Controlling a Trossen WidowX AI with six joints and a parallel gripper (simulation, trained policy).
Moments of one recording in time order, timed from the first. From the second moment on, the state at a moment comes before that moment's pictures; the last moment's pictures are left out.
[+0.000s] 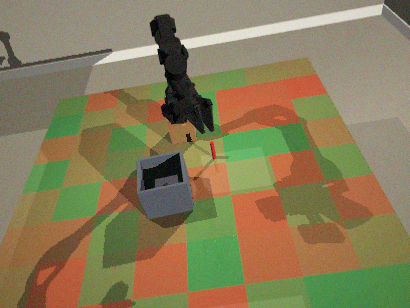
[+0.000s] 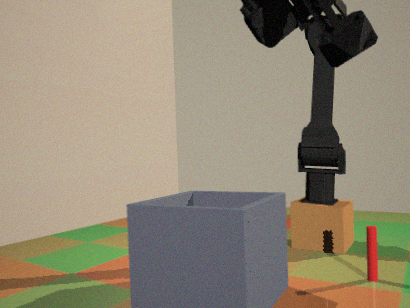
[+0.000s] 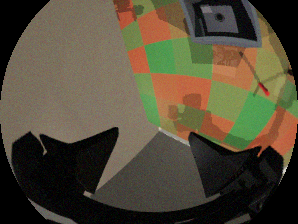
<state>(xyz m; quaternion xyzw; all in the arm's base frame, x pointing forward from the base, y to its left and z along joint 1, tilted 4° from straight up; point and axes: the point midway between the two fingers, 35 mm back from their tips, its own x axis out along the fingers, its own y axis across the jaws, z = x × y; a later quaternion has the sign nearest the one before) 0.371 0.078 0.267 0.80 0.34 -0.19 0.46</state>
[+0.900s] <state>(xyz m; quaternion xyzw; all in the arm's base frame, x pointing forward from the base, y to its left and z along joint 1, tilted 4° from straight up) 0.229 0.149 0.172 0.64 0.51 -0.37 0.44</state>
